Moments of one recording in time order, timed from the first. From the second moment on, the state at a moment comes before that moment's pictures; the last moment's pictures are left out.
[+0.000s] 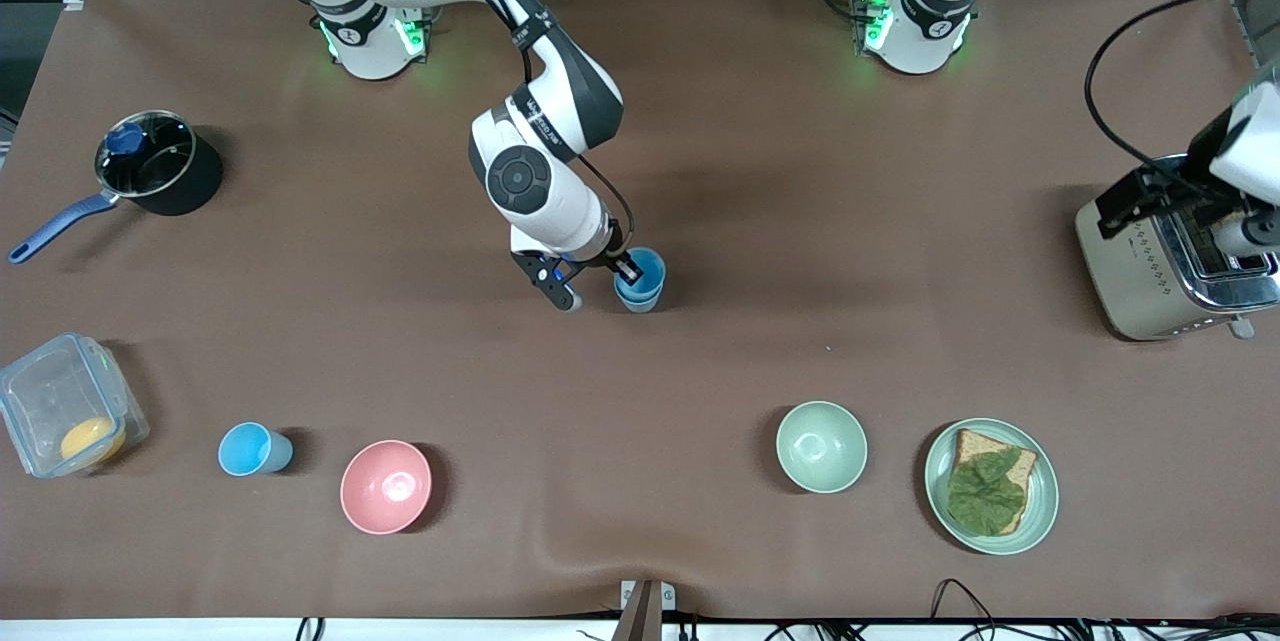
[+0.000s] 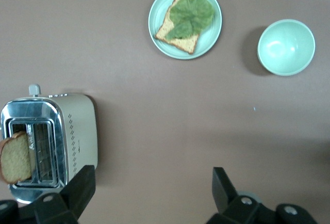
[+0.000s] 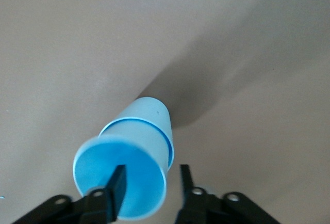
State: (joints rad) left arm 0.06 0.04 -0.15 -1.55 0.11 1.64 -0.16; right arm 0.77 0.57 -0.10 -1.62 0.41 2.24 1.28
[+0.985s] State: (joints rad) left arm 0.04 0.02 -0.07 -1.54 0.03 1.53 -0.16; right arm 0.34 0.37 -0.13 -1.57 0.31 1.68 0.41
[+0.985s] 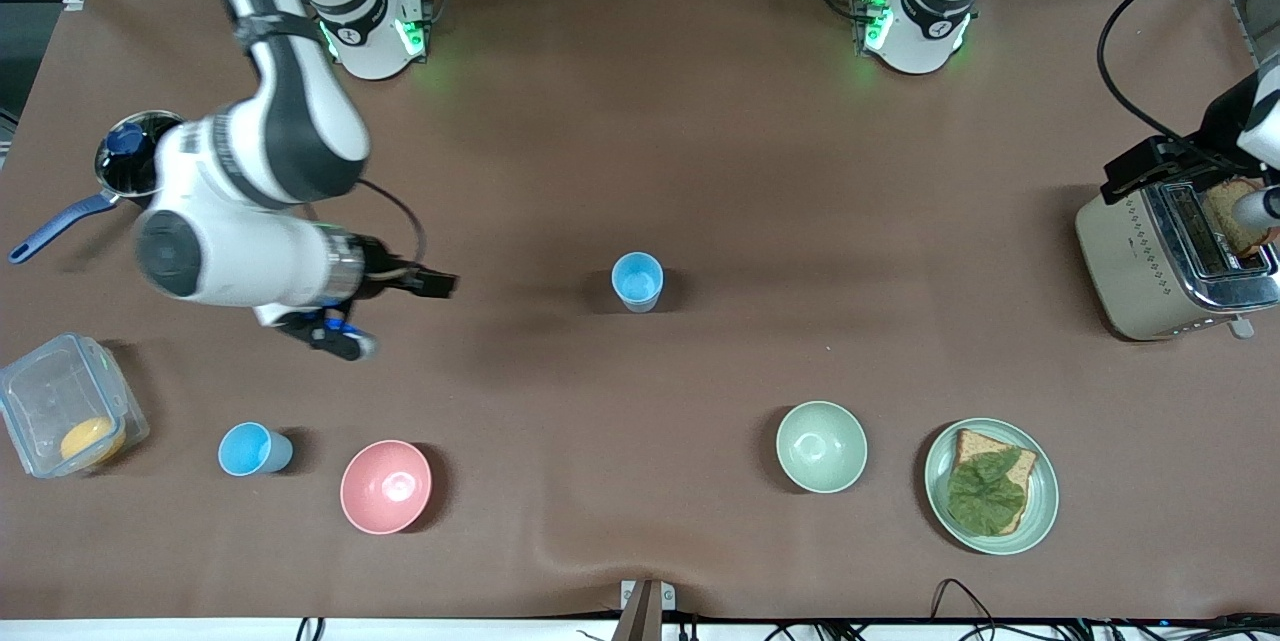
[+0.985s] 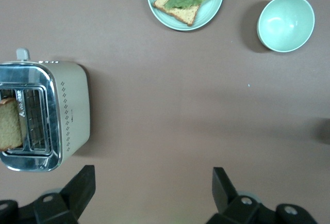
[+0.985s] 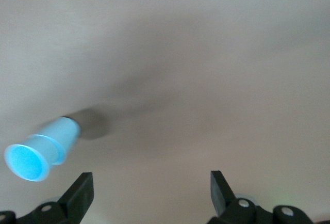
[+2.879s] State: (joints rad) left arm 0.03 0.01 -0.06 -1.50 0.02 1.43 -0.16; right arm 0.00 0.03 -0.03 -1.56 0.04 1.45 -0.09
